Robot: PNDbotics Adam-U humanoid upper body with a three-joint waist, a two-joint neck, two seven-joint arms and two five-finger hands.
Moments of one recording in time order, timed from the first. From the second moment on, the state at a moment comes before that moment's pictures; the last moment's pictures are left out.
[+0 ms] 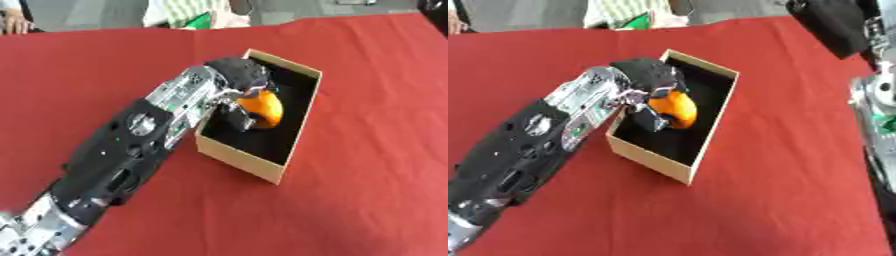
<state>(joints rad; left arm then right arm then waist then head) -1.09 0.15 -0.54 -1.15 -1.10 -0.11 -0.57 -0.69 -0.42 0.12 -1.98 0.39 0.29 -0.06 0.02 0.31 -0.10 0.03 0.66</state>
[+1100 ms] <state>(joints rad) -1.09 0.20 -0.44 -1.42 -1.06 -0.02 -0.55 -0.69 -0.42 0.12 -1.98 0.39 0.29 -0.06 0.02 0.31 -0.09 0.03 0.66</state>
